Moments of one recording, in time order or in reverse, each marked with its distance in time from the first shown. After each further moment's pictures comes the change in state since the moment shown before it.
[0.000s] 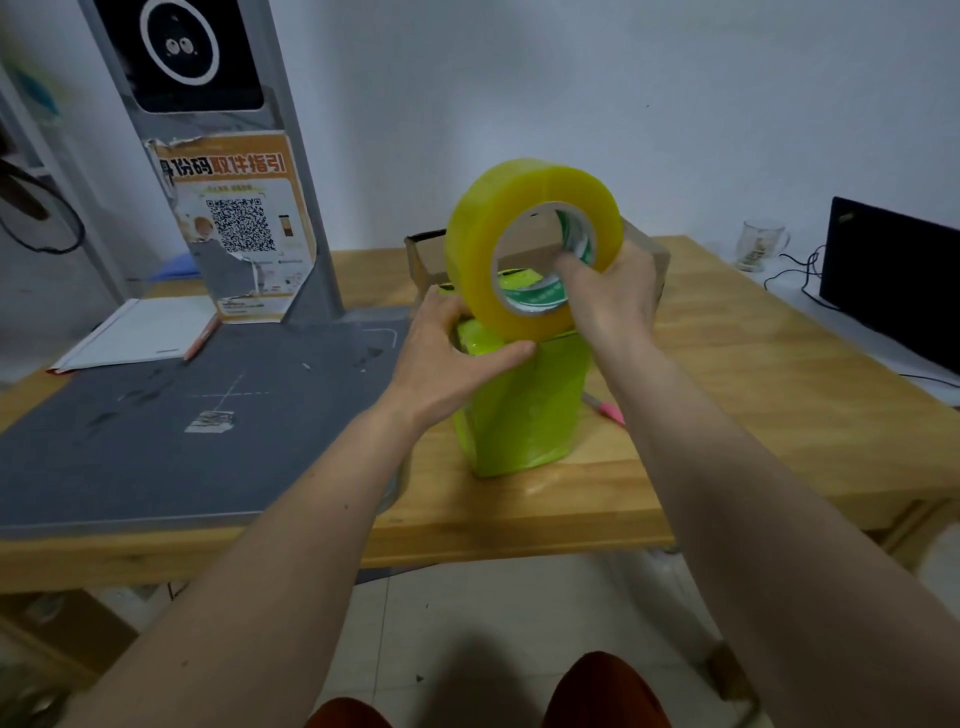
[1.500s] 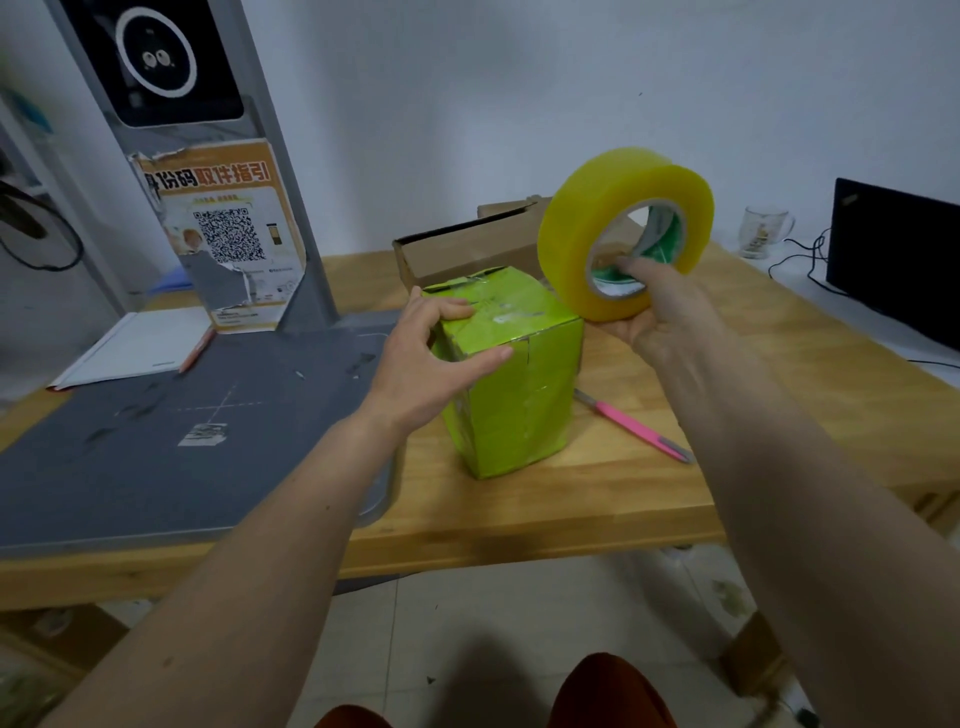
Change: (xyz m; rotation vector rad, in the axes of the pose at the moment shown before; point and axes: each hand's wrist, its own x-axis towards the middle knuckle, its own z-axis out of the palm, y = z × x) left_hand 0.005 -0.017 0.002 0.046 0.036 0.066; right_hand 0.052 0.058 -0.034 0.774 -0.131 0.645
